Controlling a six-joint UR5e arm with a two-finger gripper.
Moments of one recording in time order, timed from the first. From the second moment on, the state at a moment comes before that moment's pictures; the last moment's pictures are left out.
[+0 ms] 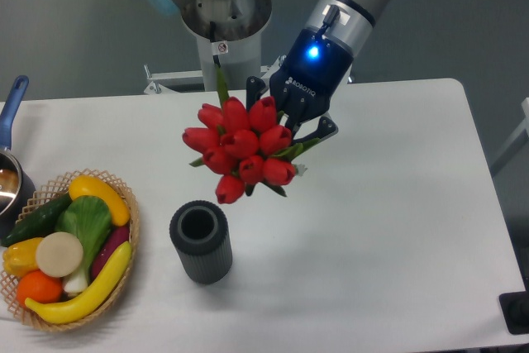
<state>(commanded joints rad) 2.69 -1.67 -1.74 -0.85 0.40 1.07</state>
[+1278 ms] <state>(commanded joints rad) 2.59 -1.81 -1.74 -0.79 0.06 1.19</state>
